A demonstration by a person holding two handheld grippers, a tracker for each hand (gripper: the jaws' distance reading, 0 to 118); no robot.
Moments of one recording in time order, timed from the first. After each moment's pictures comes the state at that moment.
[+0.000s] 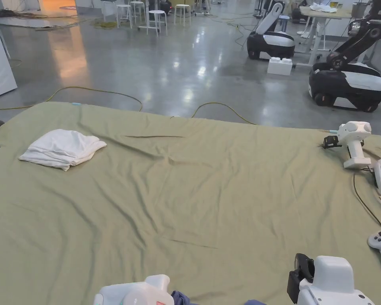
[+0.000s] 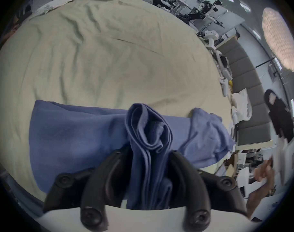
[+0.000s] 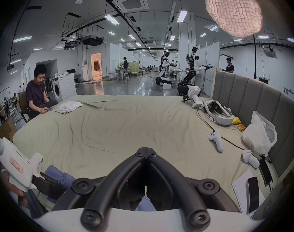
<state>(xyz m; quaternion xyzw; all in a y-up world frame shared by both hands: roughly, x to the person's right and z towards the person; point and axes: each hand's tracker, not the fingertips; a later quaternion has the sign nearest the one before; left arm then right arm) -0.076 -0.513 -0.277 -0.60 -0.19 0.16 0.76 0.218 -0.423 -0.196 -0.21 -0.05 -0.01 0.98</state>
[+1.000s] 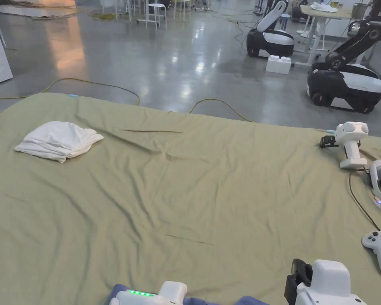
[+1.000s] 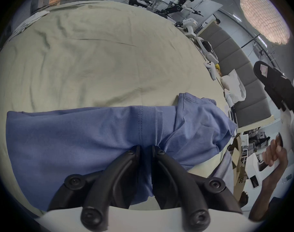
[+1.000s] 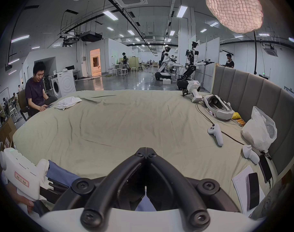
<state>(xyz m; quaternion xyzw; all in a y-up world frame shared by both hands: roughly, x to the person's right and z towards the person) -0.049 -0.537 -0.264 -0.57 -0.26 0.09 0.77 0.220 -0.430 -0.193 -0.23 -0.05 -0.01 0.97</state>
